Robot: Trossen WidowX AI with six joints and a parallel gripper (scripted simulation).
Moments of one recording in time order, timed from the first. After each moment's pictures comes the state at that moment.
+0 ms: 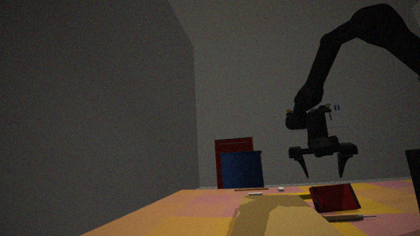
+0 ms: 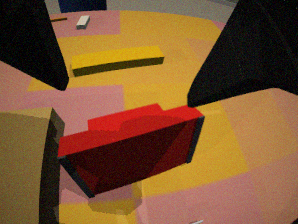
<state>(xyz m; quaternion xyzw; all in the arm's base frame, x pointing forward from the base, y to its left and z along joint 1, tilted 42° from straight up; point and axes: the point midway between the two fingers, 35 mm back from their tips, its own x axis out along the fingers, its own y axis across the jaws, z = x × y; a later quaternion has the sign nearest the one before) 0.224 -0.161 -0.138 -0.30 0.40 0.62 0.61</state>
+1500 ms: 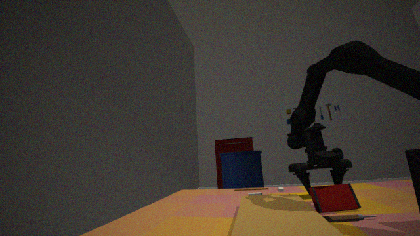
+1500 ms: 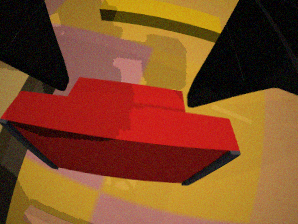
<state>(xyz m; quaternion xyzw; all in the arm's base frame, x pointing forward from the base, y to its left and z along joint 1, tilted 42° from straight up) 0.222 -0.142 -0.188 -0.34 0.18 0.72 0.58</state>
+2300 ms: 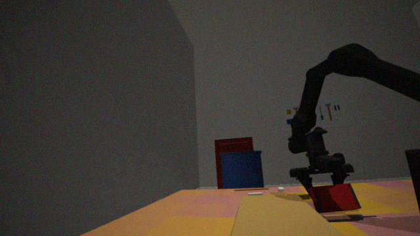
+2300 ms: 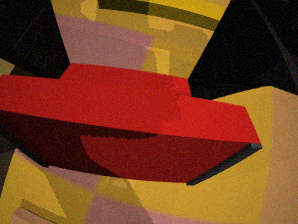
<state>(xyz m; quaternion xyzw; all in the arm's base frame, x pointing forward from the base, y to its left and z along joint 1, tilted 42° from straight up) 0.219 -0.131 -0.198 -0.34 0.17 0.72 0.58</state>
